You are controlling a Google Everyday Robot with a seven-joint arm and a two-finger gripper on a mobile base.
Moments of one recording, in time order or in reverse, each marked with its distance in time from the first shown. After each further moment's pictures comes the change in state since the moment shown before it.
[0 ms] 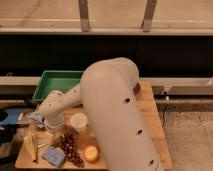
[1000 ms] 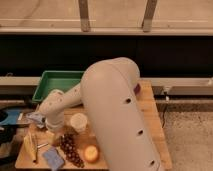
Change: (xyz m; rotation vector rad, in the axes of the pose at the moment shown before) arm 0.004 -0.005 -0.005 0.003 0.012 0.008
